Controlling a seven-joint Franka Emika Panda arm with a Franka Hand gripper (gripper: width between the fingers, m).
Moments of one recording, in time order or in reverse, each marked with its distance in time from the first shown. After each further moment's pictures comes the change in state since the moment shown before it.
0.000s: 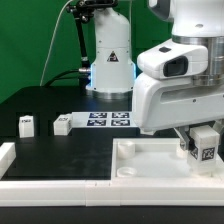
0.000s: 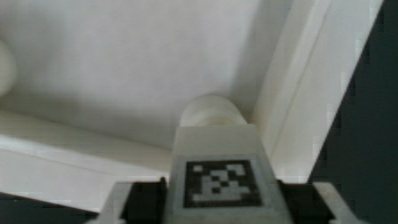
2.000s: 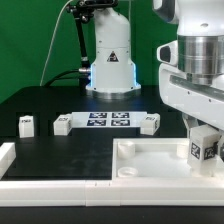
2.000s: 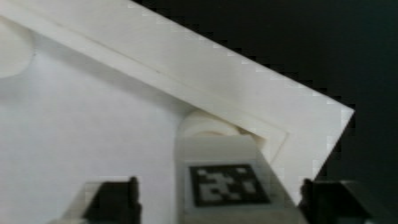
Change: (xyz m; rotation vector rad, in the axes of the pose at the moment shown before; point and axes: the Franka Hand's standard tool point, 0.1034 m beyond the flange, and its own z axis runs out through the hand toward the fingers) arm 0.002 -0.011 0.001 0.029 0.021 1.358
